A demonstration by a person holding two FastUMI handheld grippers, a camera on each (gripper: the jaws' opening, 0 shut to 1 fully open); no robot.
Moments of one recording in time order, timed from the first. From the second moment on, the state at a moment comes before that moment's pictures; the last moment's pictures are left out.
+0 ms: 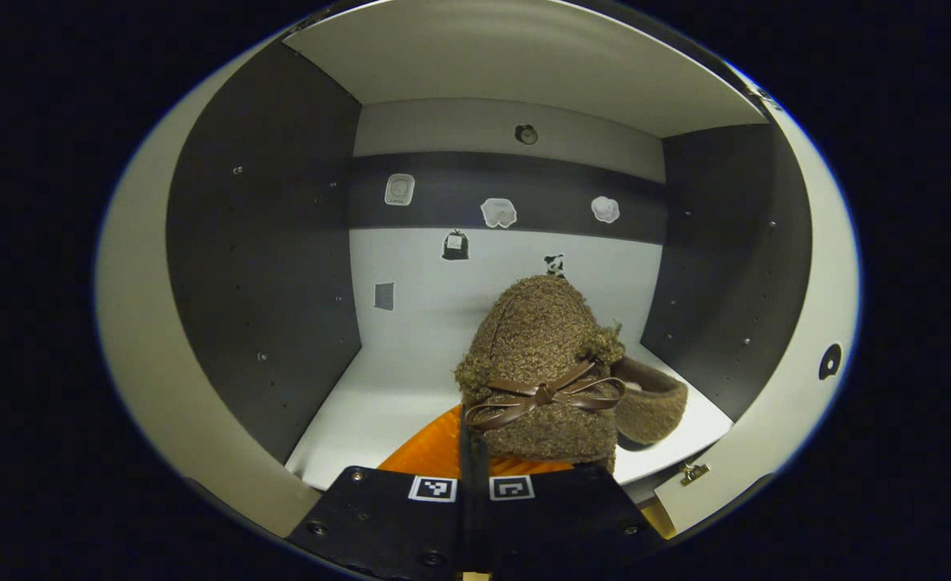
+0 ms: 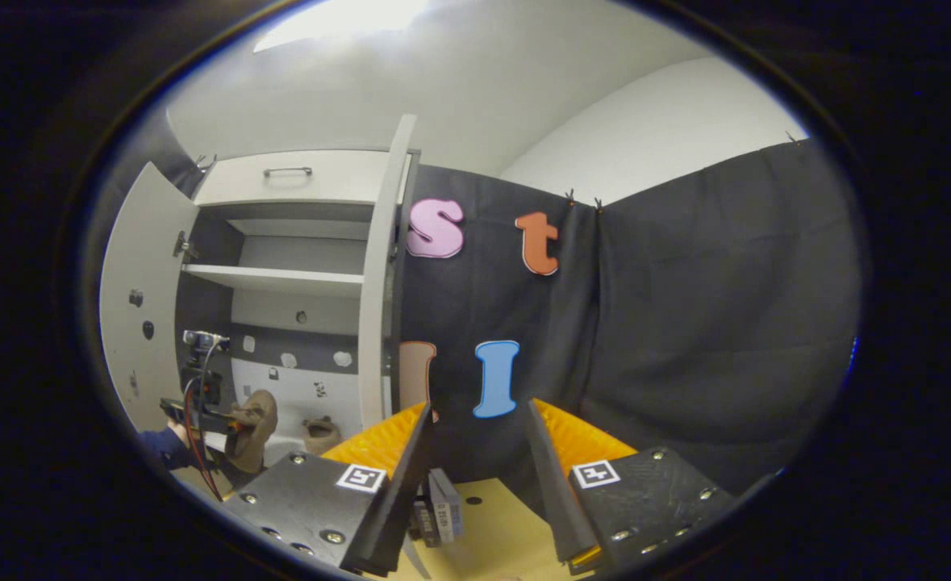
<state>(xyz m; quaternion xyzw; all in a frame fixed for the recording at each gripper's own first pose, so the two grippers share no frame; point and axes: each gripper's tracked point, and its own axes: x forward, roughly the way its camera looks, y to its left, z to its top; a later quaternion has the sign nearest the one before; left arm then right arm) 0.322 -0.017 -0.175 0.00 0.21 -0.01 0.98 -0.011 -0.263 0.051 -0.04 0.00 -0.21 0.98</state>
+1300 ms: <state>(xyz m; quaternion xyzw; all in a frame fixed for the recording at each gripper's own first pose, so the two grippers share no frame) 0.383 0.005 -0.222 0.10 0.25 0.02 0.96 -0.055 -0.306 -0.028 0.01 0.09 -0.28 0.95</state>
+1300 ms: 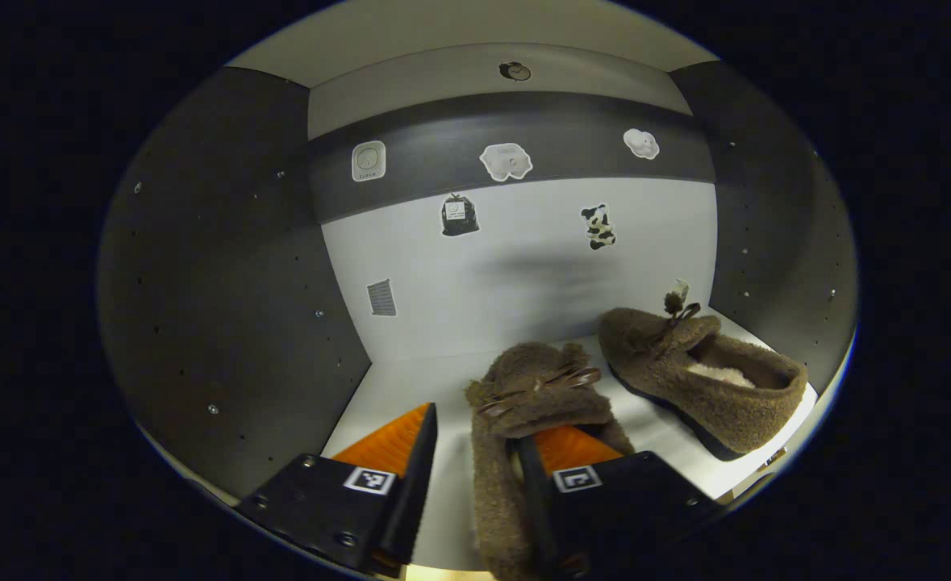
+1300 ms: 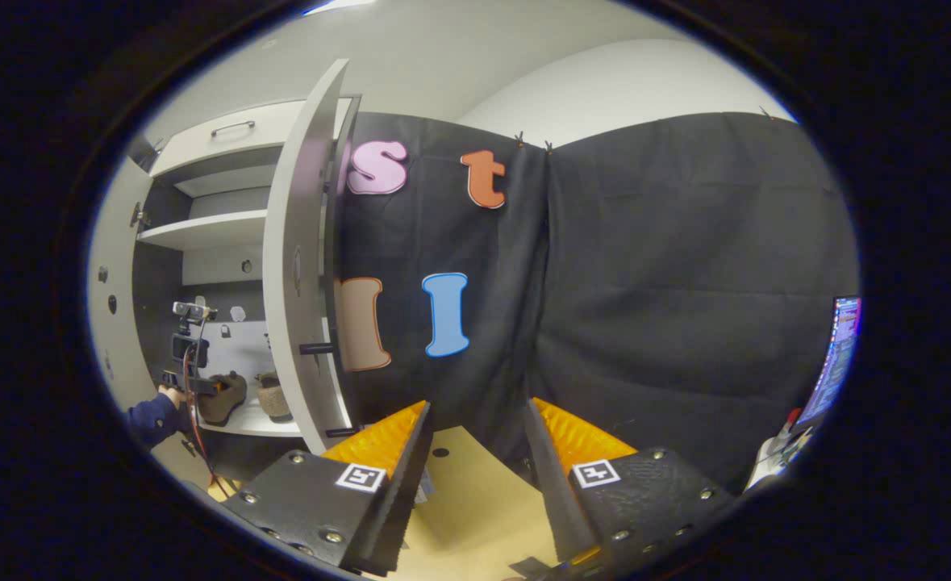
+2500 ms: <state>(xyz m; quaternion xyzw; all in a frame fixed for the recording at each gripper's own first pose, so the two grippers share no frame) 0.327 -0.002 -0.204 0.04 0.25 -0.01 0.97 -0.140 -0.313 -0.070 0.06 0.13 -0.31 0.94</state>
